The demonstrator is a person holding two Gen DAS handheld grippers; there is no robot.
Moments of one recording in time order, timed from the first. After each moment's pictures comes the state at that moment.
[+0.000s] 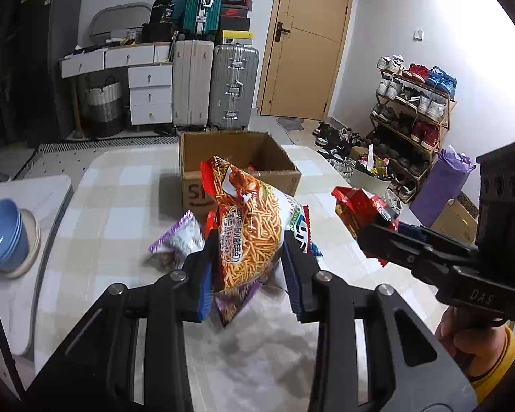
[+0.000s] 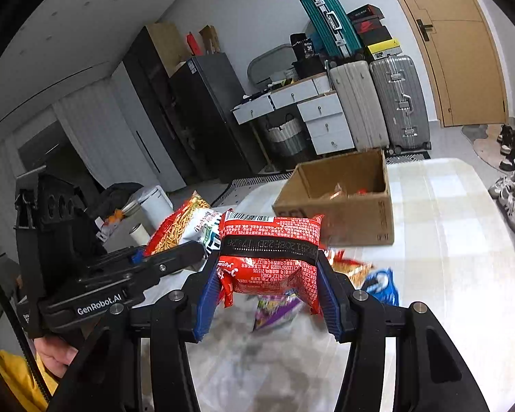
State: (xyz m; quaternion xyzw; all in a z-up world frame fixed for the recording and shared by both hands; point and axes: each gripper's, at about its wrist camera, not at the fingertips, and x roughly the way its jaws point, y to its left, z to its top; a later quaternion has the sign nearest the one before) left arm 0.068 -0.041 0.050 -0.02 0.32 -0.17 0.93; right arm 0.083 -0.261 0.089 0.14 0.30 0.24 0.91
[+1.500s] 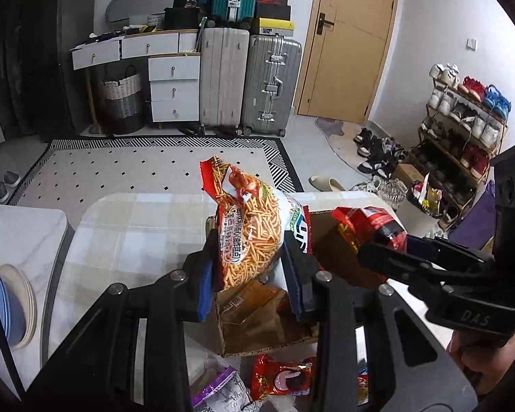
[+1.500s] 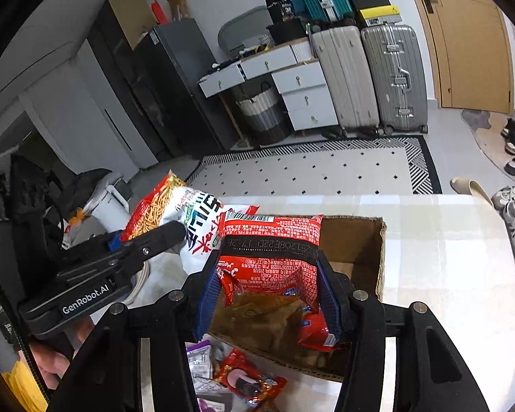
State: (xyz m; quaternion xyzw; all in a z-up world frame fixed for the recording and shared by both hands) left arm 0.486 -0.056 0.050 -0.03 0.36 -0.10 0.93; right arm 0.360 -0.260 0.067 0.12 0.40 0.22 0.88
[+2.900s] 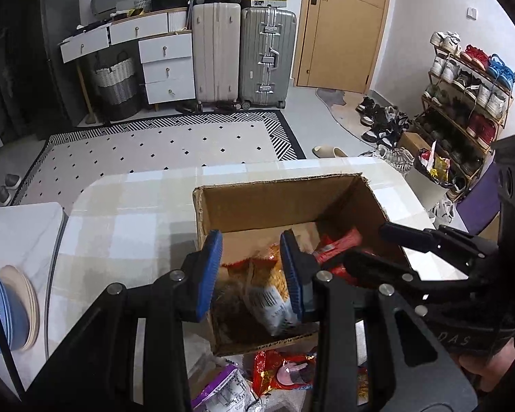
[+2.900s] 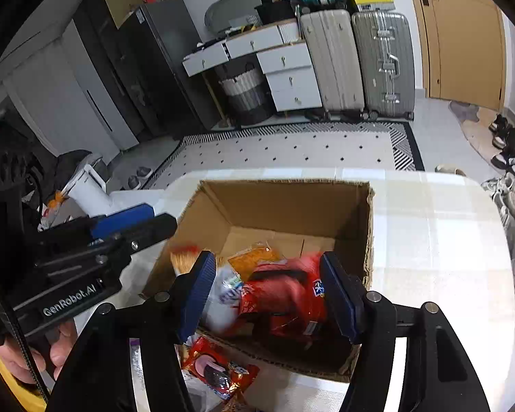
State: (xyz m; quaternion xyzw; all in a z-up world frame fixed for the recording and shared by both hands) left arm 0.485 -0.092 -0.018 0.01 0.41 -0.10 0.91; right arm 0.361 -0.255 0.034 0.09 0.42 0.19 0.88
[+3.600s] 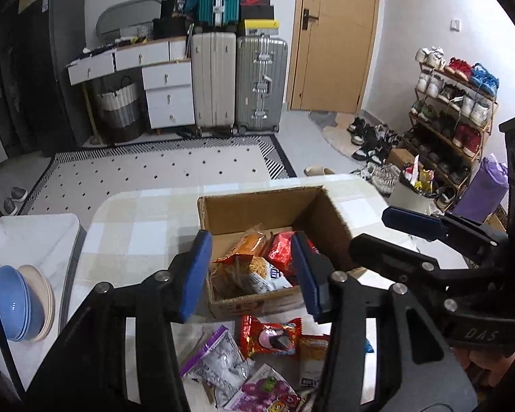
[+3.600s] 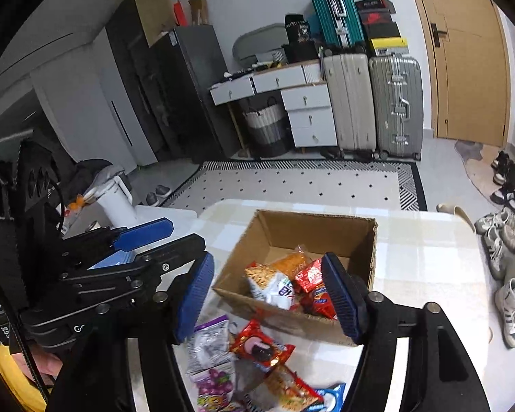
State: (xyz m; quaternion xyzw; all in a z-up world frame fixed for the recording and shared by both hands) left arm 0.369 -0.081 0.068 0.01 0.35 -0.11 0.93; right arm 0.271 -0.252 0.126 0.07 0.35 0.21 0.91
